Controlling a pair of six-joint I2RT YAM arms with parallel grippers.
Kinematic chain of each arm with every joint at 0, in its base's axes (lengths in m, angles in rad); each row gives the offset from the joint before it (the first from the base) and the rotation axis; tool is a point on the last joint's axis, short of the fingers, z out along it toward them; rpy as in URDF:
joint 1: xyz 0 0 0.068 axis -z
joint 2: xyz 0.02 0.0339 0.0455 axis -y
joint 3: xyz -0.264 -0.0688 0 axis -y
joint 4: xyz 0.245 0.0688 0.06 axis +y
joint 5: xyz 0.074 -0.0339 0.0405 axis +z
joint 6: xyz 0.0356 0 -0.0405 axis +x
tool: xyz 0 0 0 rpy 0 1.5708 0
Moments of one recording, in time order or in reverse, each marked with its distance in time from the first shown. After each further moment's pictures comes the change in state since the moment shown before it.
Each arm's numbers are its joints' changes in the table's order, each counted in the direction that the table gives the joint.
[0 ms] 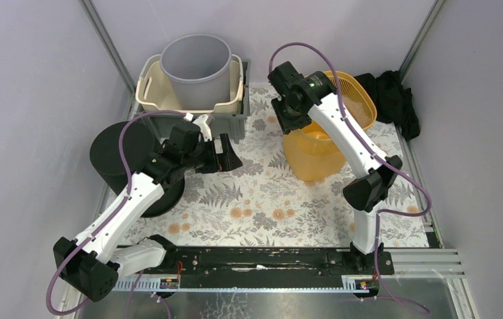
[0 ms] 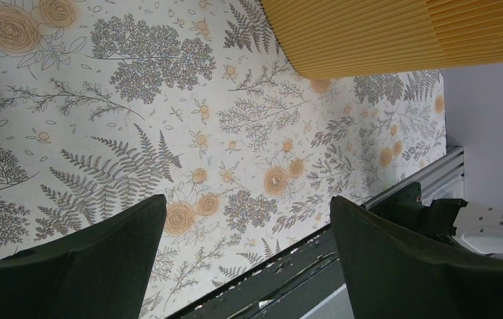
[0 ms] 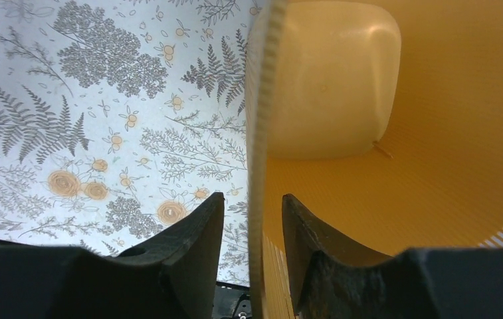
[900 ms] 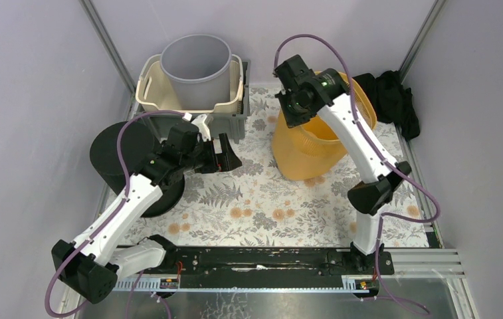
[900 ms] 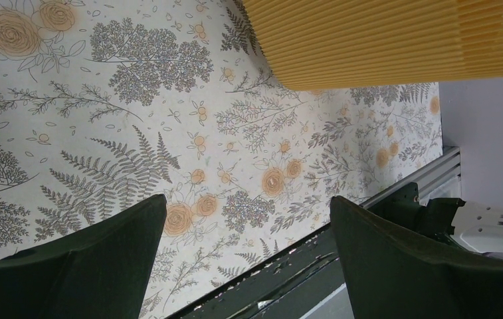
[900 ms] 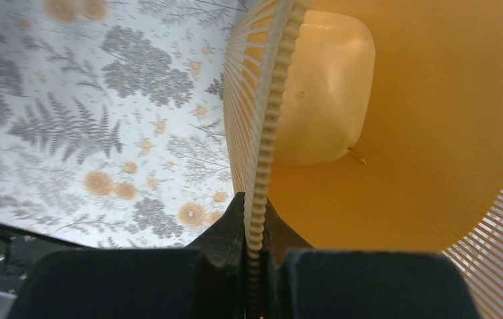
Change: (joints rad) left arm 0.000 0.016 0.000 0.000 0.000 0.000; right arm 0.002 -0.008 0.059 0.006 0.025 0.007
